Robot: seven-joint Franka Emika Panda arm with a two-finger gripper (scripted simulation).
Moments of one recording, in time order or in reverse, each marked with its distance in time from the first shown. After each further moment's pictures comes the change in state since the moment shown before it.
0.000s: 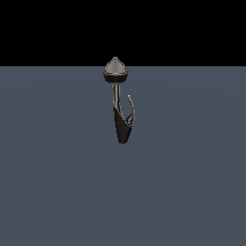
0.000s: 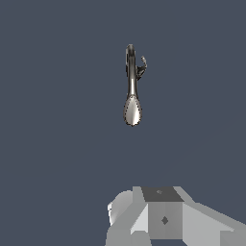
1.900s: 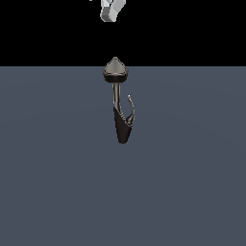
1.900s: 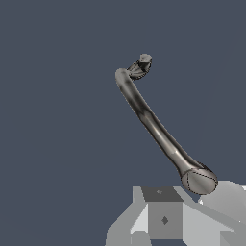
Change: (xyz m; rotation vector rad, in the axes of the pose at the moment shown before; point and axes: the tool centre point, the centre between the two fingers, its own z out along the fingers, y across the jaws) arm 0.164 -0.013 0.118 0.246 -0.284 0.655
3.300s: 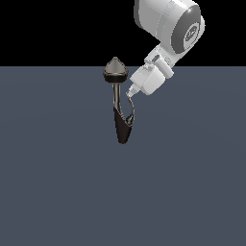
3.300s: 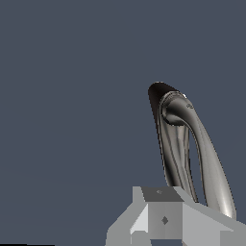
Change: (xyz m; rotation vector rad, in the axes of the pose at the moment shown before) arm 0.191 -0.006 0.139 0.299 -0.332 0.767
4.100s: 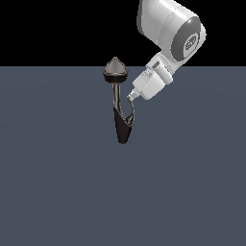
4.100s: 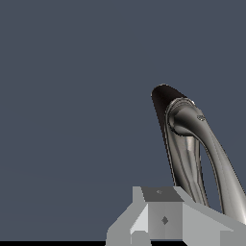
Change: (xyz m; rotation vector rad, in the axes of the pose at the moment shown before) arm 0.015 -0.005 0.009 0.025 -0.027 0.058
